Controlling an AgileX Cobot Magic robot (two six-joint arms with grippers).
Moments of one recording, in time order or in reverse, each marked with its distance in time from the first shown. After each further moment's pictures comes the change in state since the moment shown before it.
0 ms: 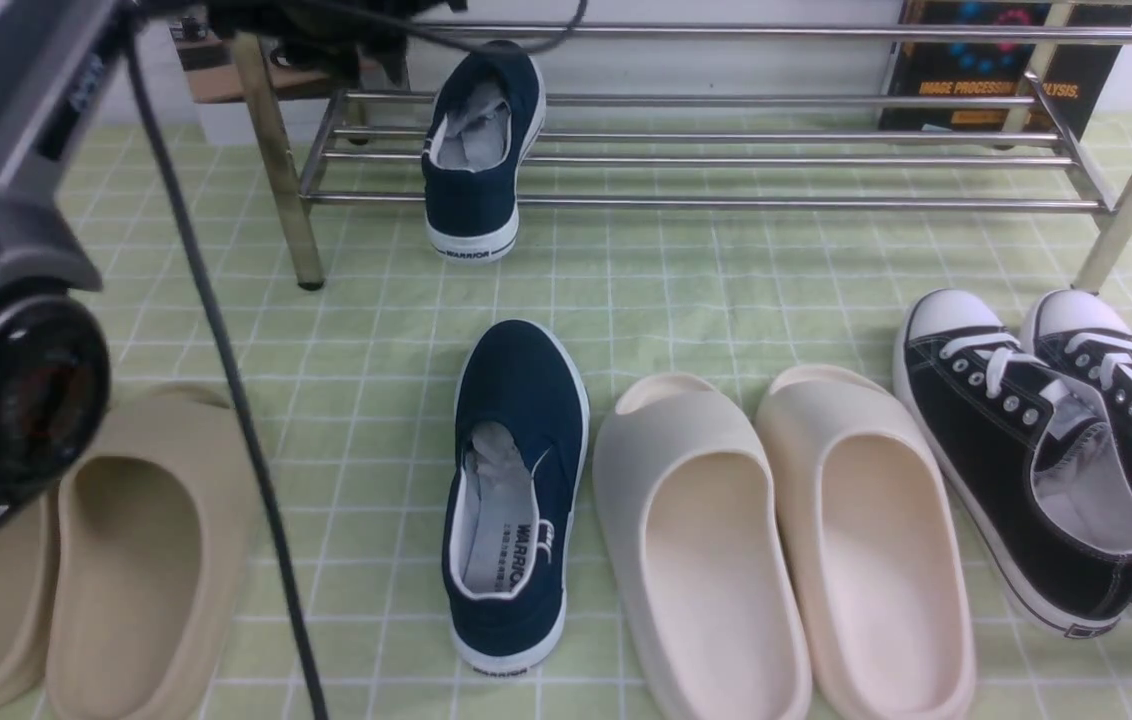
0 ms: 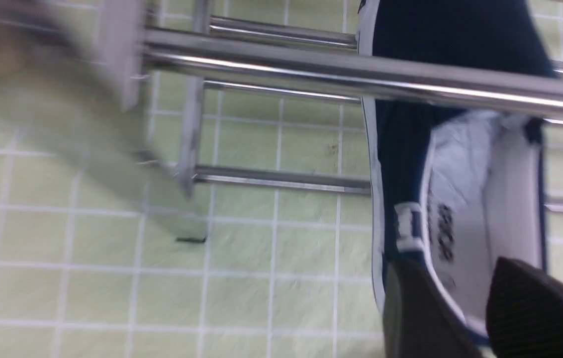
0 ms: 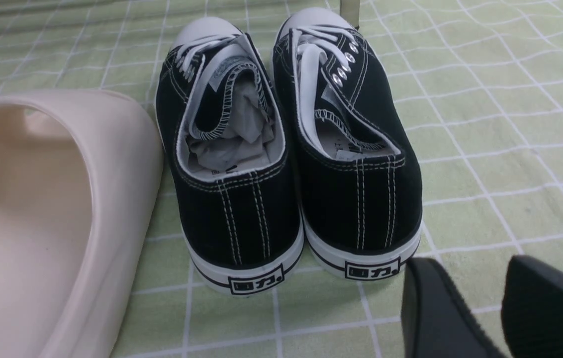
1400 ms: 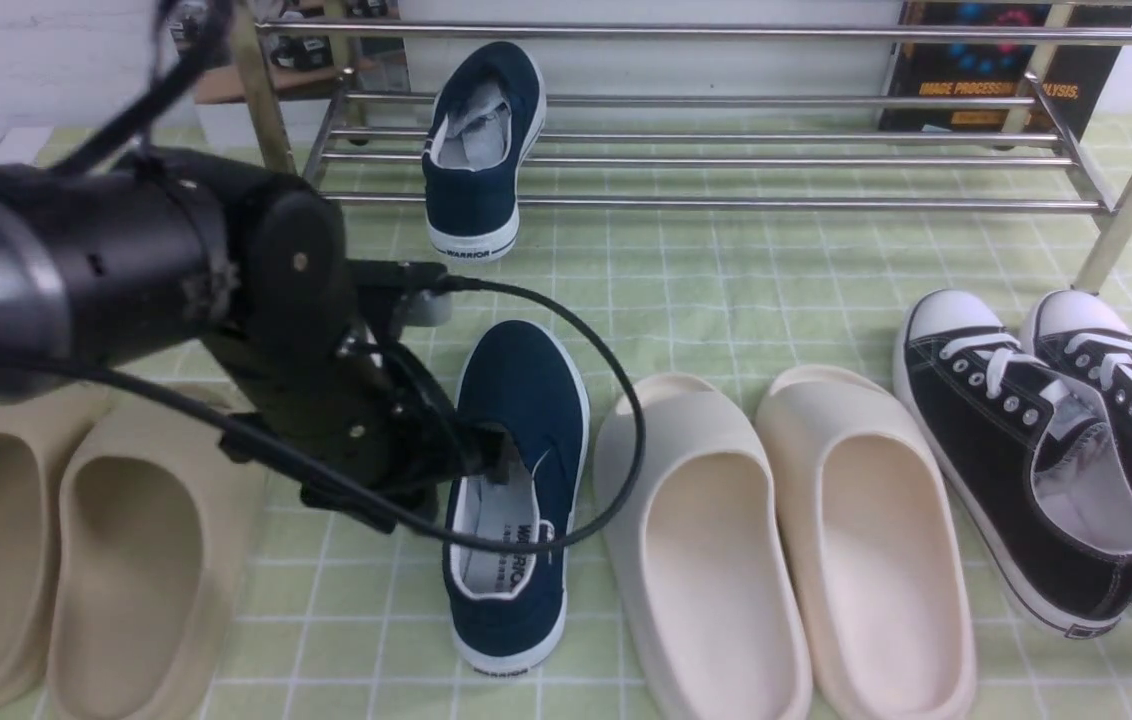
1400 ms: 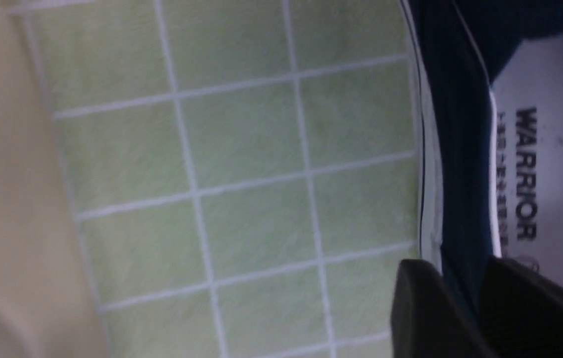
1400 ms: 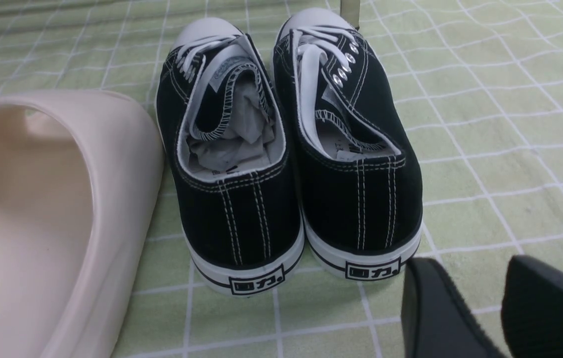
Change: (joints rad) right arm 0.000 0.000 0.000 0.000 0.000 0.000; left arm -0.204 -0.535 1.370 -0.162 -0.416 0.042
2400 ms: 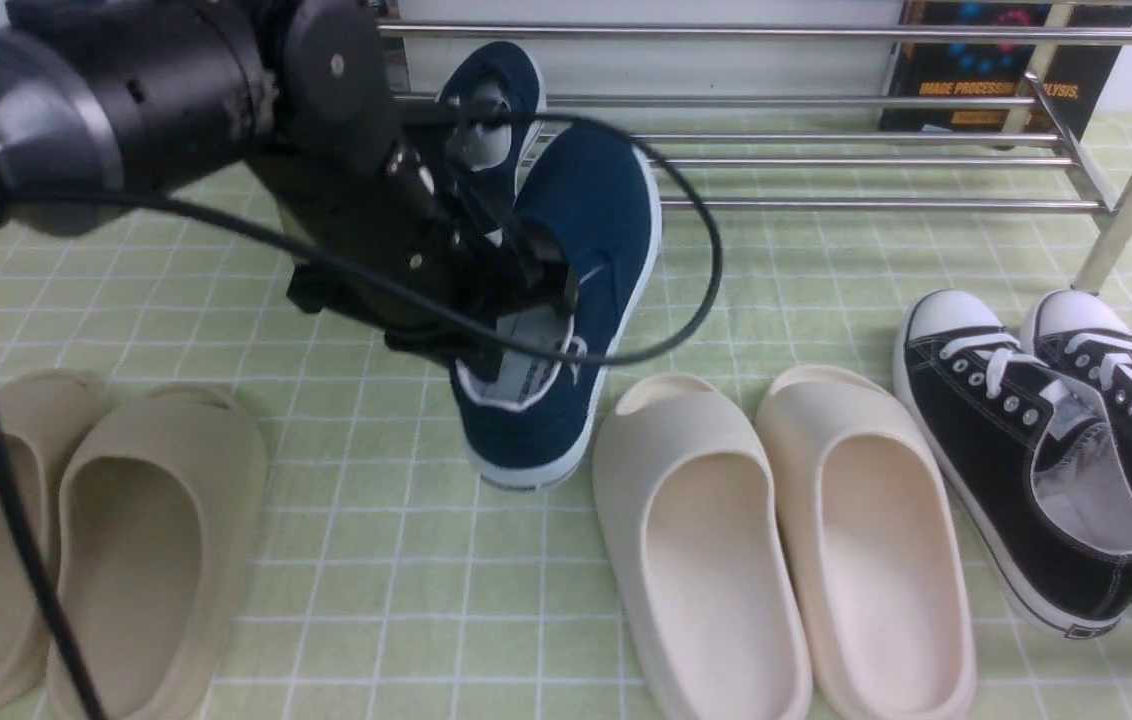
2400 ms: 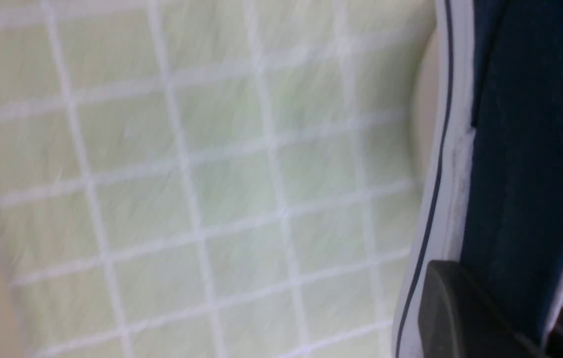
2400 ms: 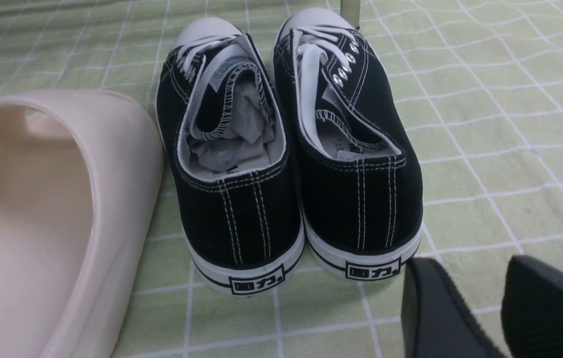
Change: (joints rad) right arm 0.000 0.000 0.000 0.000 0.000 0.000; left arm 0.019 0.101 -0.406 -0.083 0.176 0.043
